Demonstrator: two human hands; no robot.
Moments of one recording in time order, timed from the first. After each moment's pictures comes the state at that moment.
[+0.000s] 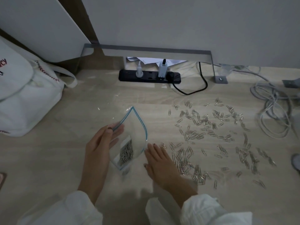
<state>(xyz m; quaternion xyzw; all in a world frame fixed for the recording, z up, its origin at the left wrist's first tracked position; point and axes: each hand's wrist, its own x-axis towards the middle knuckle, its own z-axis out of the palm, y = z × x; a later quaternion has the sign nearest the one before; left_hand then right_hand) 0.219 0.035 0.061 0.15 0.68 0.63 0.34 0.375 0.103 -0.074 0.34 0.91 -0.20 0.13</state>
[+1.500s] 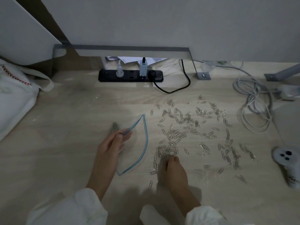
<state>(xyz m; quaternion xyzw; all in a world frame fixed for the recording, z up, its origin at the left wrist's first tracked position) 0.271 0.078 0.047 0.17 0.69 0.56 0.42 0.439 0.131 -0.051 0.61 0.73 -0.27 0.12</state>
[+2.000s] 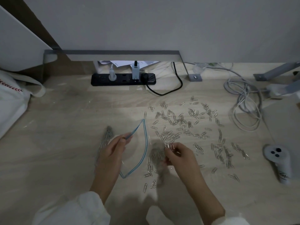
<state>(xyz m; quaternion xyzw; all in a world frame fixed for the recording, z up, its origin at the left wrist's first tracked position) 0.288 0.086 0.041 0.19 0.69 0.55 0.44 0.448 0.158 0.035 0.59 0.54 -0.56 -0.20</state>
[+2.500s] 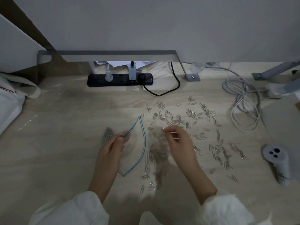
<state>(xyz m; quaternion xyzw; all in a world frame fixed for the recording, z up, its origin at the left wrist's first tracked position) 0.293 0.098 0.046 0.17 0.69 0.55 0.44 0.439 0.196 0.035 0.56 0.63 -0.48 -0.24</state>
